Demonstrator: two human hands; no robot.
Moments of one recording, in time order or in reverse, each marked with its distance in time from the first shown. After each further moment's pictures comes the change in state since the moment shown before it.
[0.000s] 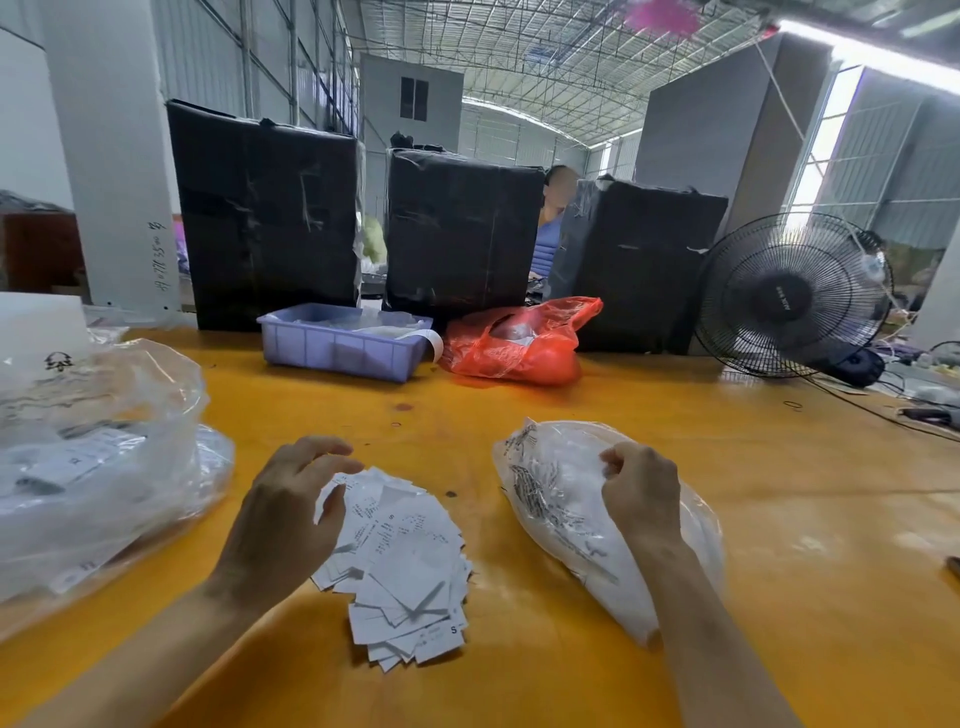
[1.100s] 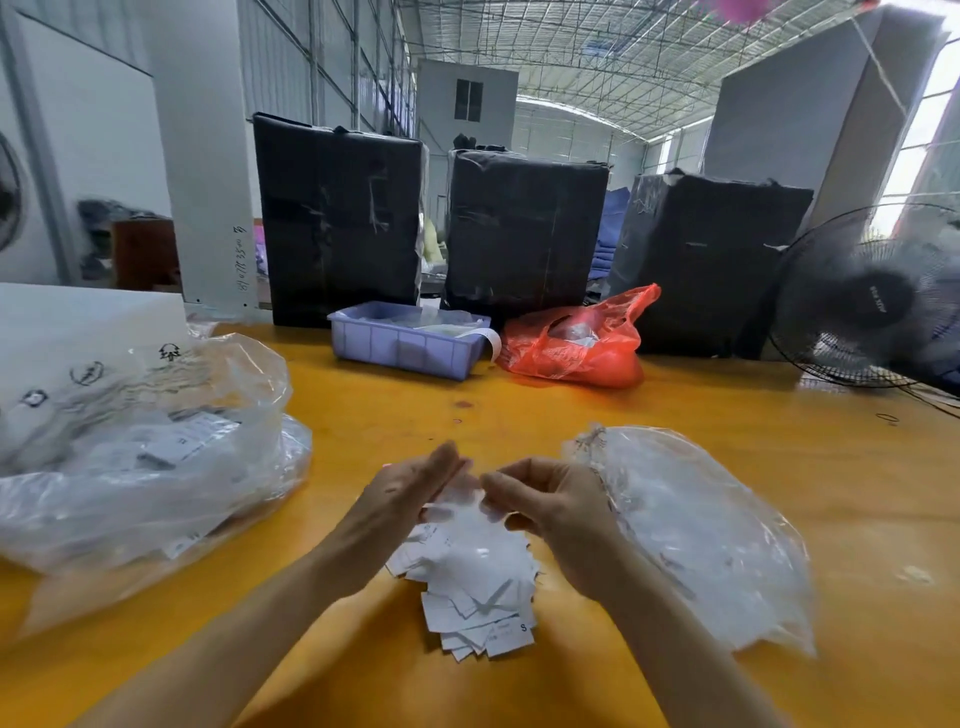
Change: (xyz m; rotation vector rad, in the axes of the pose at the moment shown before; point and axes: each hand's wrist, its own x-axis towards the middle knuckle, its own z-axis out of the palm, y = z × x) left_hand 0.009 0.024 -0.008 -0.995 -0.434 -0.570; right_hand -0.070 -0.093 0.016 1.078 -0.739 -0.105
